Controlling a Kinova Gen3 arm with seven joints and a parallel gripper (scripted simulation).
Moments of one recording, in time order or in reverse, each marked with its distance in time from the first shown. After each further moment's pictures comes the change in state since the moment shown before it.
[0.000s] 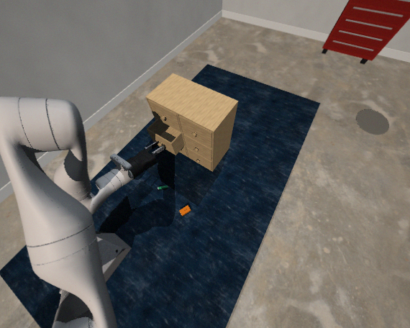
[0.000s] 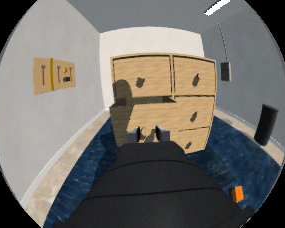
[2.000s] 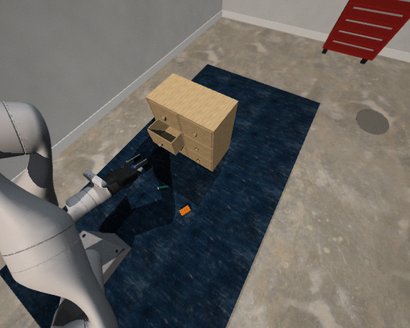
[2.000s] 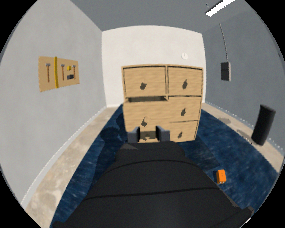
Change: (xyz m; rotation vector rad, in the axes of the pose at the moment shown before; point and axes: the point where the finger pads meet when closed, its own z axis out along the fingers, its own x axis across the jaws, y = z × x) arm -0.003 0.014 -0.096 -0.029 -0.009 -0.016
